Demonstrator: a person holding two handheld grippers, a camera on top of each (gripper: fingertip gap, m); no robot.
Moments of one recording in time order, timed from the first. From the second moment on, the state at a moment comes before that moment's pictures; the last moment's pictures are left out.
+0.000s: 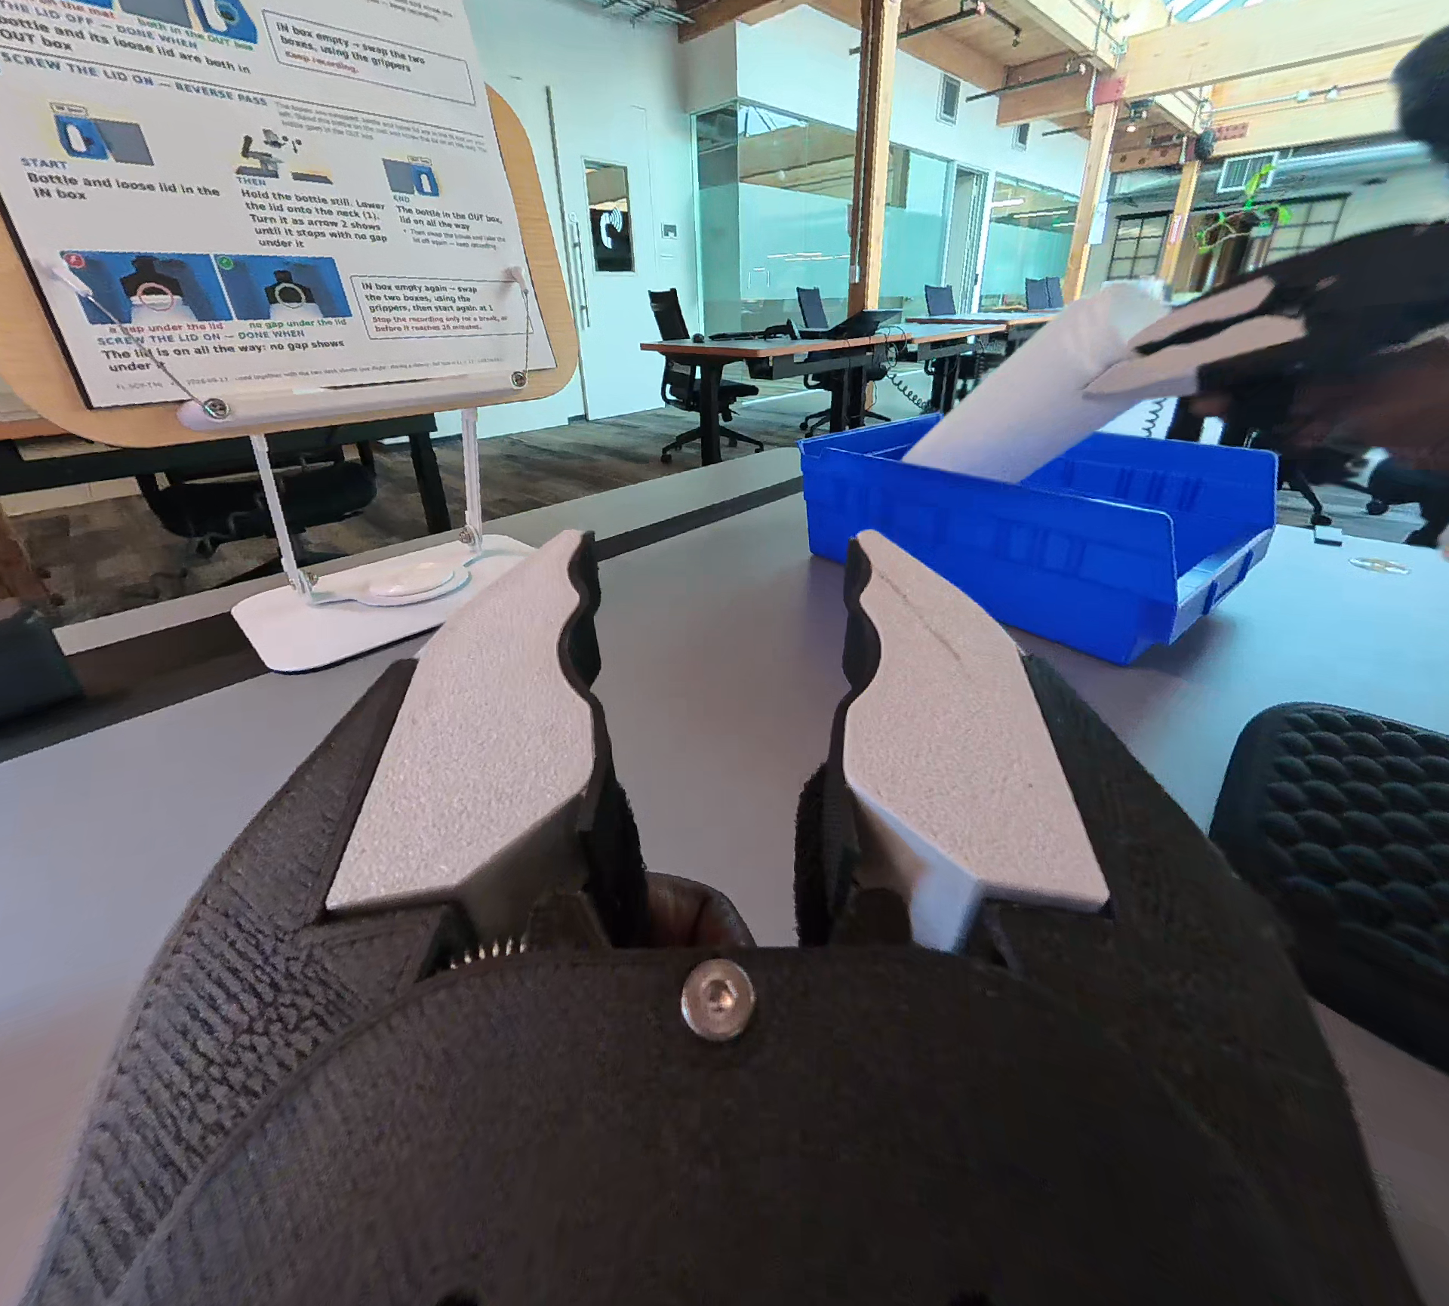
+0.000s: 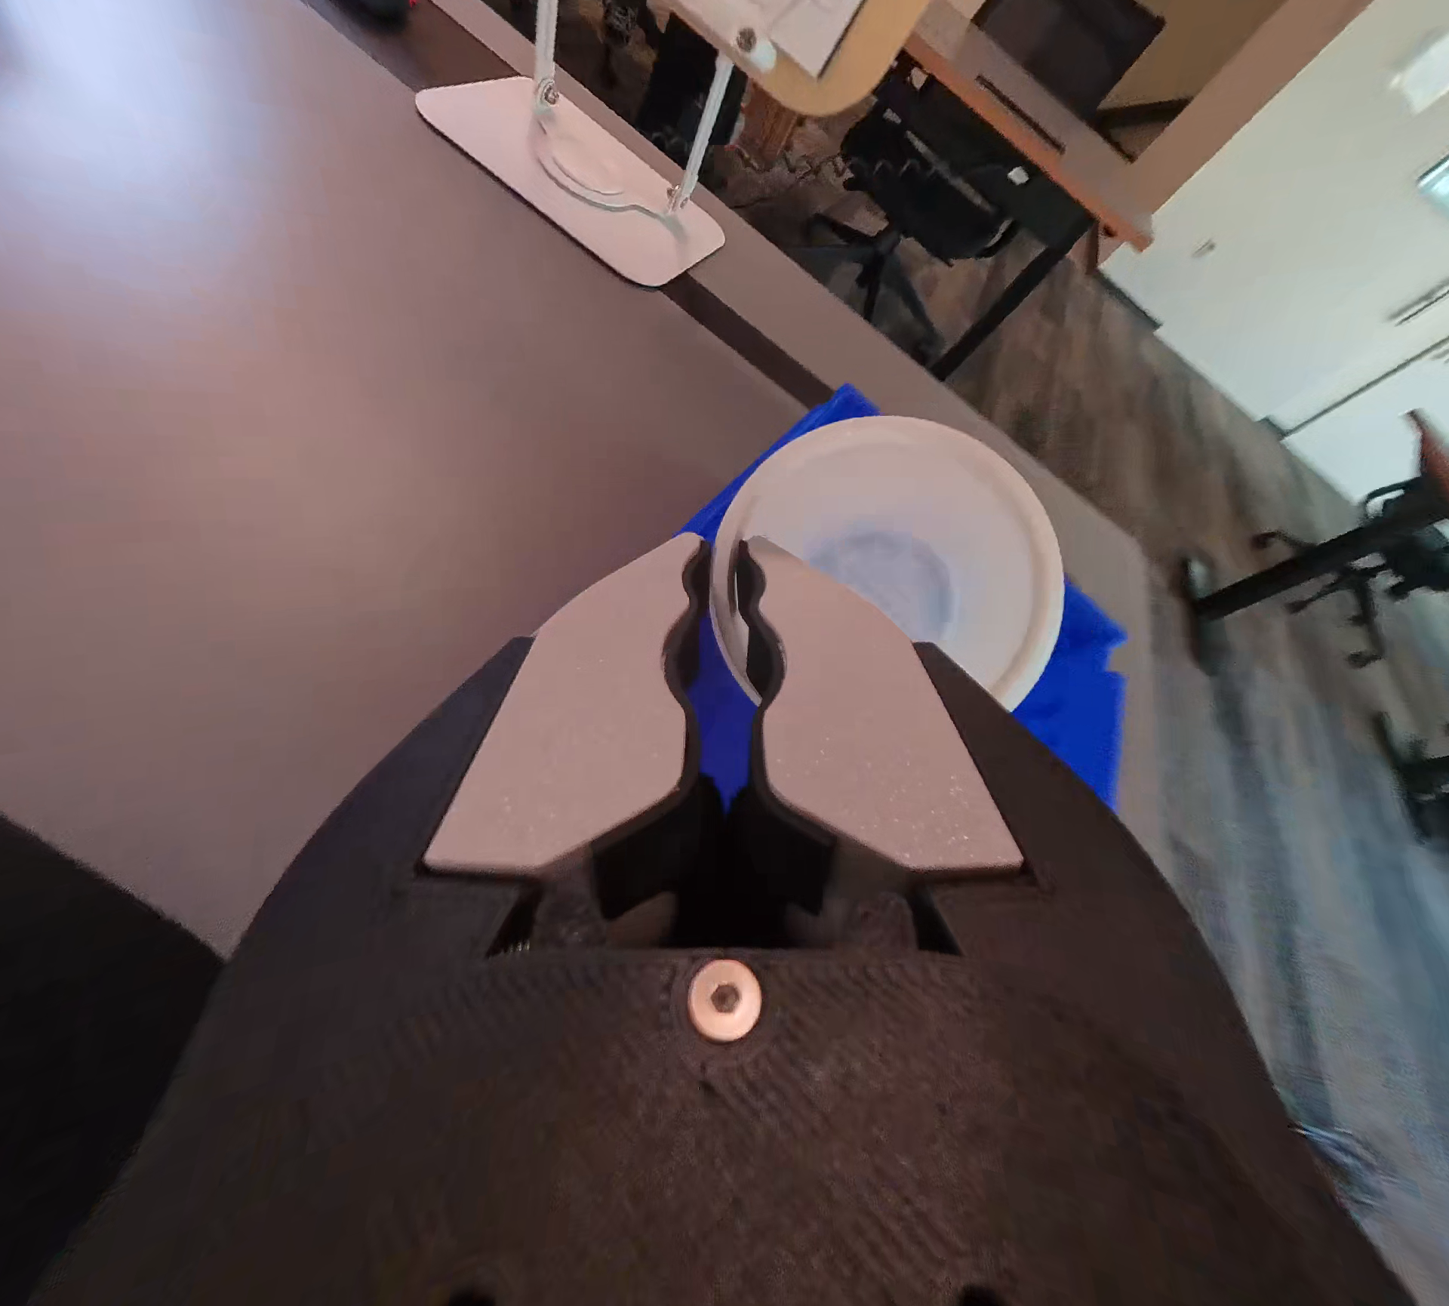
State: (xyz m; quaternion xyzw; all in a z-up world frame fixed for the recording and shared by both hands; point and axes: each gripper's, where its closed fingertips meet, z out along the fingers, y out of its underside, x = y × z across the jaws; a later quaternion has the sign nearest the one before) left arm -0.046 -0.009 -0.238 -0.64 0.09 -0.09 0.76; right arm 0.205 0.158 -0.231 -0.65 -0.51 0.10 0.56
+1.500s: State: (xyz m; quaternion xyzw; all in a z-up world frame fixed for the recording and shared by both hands) left arm -0.209 -0.103 -0.318 -0.81 -0.08 0.20 0.55; right arm 0.189 0.135 -0.346 -0.78 -0.41 0.03 0.46
